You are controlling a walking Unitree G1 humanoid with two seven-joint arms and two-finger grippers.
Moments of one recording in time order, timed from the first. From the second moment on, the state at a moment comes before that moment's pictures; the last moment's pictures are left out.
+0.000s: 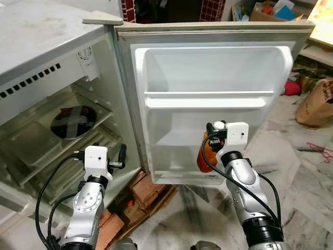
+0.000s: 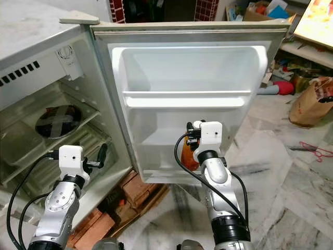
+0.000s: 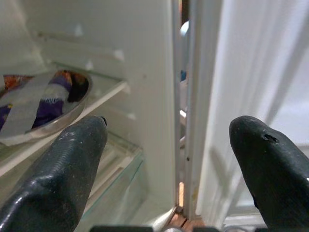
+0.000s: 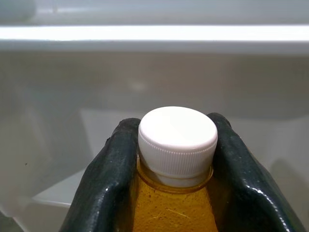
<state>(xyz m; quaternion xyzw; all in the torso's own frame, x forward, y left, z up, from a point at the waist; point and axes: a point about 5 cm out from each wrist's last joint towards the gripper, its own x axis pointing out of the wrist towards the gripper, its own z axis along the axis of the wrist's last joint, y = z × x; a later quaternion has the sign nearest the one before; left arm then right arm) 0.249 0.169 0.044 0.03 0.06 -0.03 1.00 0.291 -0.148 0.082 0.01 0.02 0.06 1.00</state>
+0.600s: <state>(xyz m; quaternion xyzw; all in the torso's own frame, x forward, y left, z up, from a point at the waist) 0.249 0.168 0.045 0.03 0.06 -0.04 1.00 0.291 -0.148 0.081 0.01 0.03 0.06 1.00</state>
